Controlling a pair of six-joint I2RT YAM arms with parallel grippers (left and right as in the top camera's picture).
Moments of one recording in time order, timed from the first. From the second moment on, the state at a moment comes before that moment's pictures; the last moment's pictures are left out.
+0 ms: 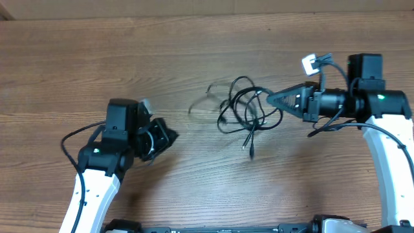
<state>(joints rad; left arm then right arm) -0.16 1.09 0.85 -0.76 0.43 -0.80 -0.08 1.39 1.24 -0.95 -1.37 -0.25</state>
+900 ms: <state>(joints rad) -0.17 1.10 0.84 -0.53 0.73 -0.71 -0.05 1.39 1.24 -1.02 -1.29 -0.24</state>
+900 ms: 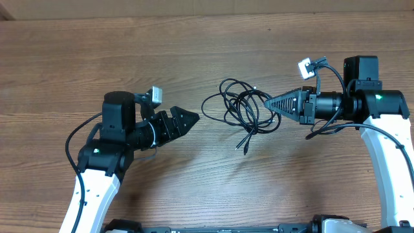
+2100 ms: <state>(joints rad) -0.13 1.10 0.85 -0.74 0.51 -0.79 0.03 1.39 1.23 -1.05 -0.28 0.31</state>
